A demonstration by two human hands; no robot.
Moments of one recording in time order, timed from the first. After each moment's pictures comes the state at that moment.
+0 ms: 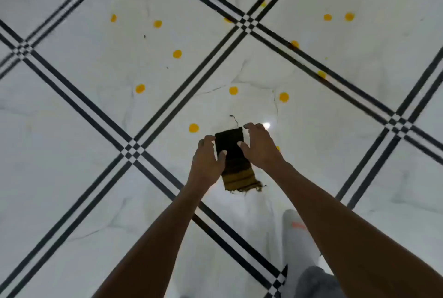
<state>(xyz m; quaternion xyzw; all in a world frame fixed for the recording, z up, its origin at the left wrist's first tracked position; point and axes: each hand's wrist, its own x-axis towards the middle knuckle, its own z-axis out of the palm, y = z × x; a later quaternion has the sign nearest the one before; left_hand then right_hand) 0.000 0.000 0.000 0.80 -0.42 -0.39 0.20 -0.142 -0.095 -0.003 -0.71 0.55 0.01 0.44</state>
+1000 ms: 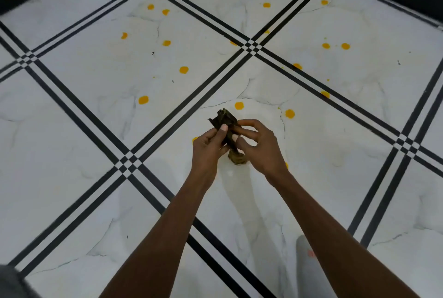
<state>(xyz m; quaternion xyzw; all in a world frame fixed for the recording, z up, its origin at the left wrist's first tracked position) 0.021 -0.030 0.001 0.58 -0.15 -0.54 0.59 -0.112 -0.085 0.017 -0.61 0.52 -0.26 0.54</state>
